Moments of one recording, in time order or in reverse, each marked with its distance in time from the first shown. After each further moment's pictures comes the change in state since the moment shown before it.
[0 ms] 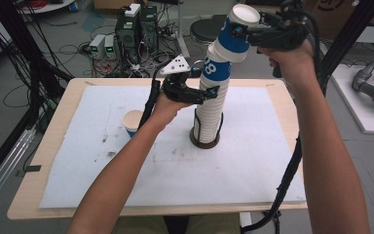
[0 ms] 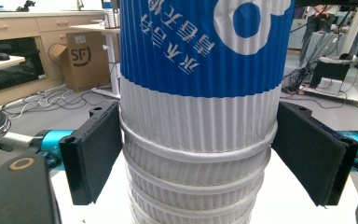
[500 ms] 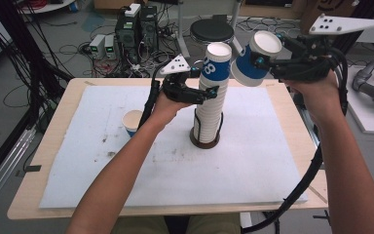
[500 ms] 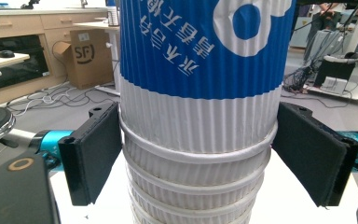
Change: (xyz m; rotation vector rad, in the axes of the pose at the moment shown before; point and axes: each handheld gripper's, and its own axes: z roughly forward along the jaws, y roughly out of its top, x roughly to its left) left arm -0.002 0.001 -0.001 0.008 0.015 -0.006; right arm 0.018 -0.040 -0.054 -0.008 0.006 -0.056
